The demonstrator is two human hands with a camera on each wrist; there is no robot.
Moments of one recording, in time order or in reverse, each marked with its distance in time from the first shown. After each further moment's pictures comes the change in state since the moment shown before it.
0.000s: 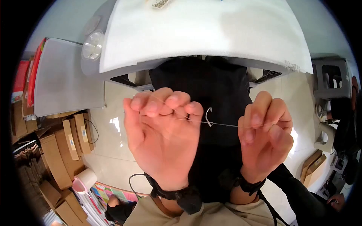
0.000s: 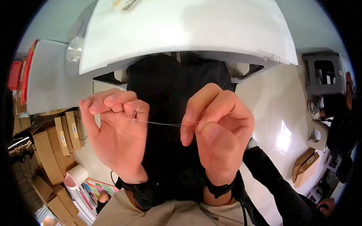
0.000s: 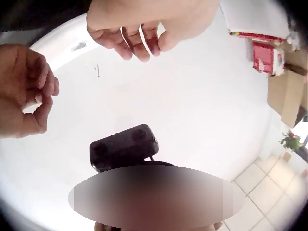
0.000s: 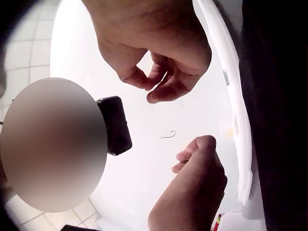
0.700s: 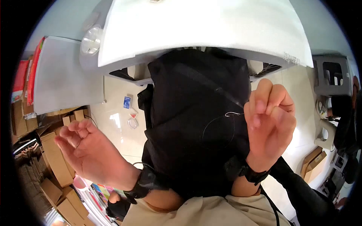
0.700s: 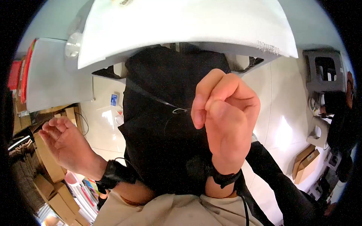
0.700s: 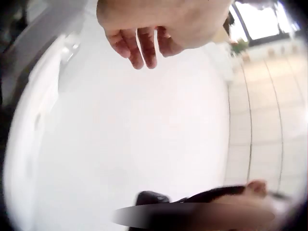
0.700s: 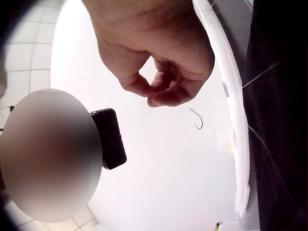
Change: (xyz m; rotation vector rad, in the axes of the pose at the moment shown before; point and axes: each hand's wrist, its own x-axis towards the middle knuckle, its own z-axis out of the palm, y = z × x) left_hand -0.033 0.096 0.004 0.562 -0.095 0.707; right_hand 0.006 -0.007 -0.015 -0.041 0.011 0.069
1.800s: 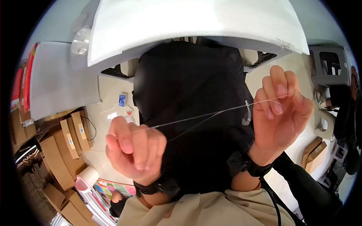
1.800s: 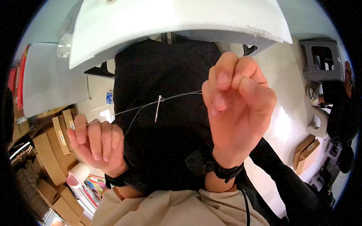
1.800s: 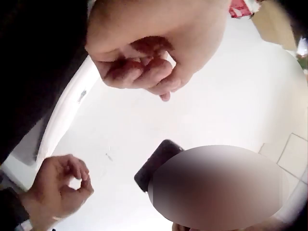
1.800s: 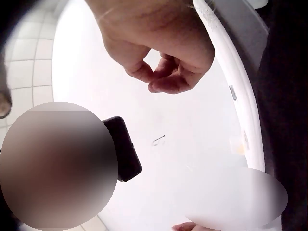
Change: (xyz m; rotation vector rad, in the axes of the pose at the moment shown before) left_hand -0.047 -0.045 0.017 -0.109 -0.253 -0.627; right_hand -0.001 -0.012 -0.020 0.312 -0.020 -0.031
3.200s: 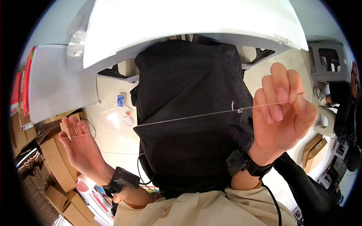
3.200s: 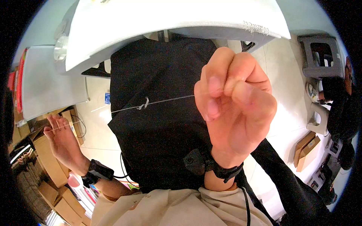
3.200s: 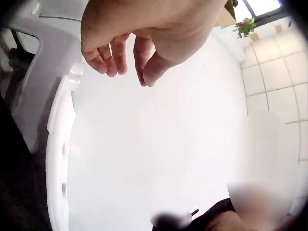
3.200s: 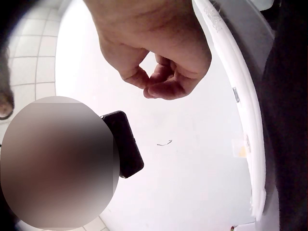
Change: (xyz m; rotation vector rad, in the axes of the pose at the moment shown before) left_hand -0.021 0.104 -0.074 0.161 0.347 0.341; right_hand 0.001 -0.009 0.001 -0.109 -0.166 0.055
